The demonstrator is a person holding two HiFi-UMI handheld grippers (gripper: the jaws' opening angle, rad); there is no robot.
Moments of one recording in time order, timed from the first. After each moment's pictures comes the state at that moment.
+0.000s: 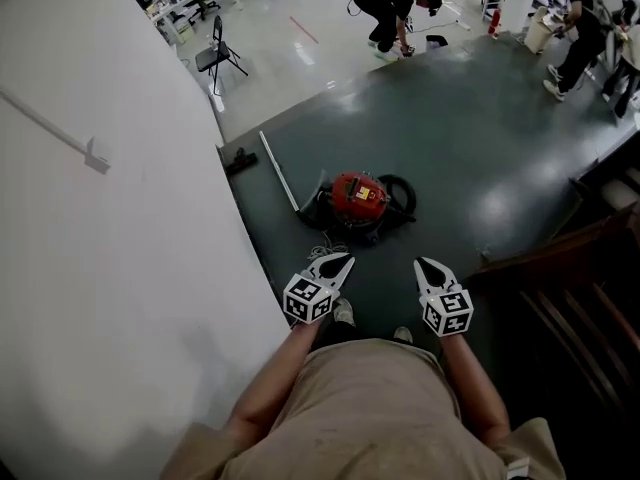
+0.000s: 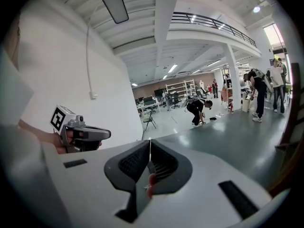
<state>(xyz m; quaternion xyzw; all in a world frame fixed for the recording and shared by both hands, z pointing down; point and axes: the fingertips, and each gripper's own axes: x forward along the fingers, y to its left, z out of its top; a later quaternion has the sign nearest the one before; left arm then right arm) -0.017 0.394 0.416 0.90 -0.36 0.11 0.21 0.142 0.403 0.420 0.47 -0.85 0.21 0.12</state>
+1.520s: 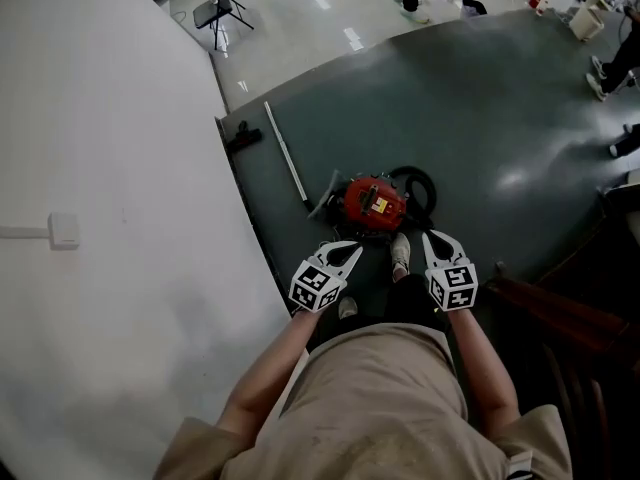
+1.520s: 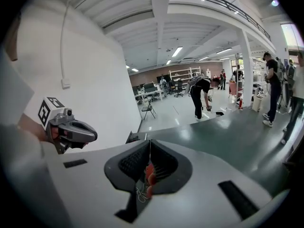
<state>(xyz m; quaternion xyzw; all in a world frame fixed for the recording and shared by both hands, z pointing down) -0.056 0.121 0.497 0.88 -0.36 0.17 0.26 0.096 0.076 0.501 0.43 -0.85 0.23 0.20</state>
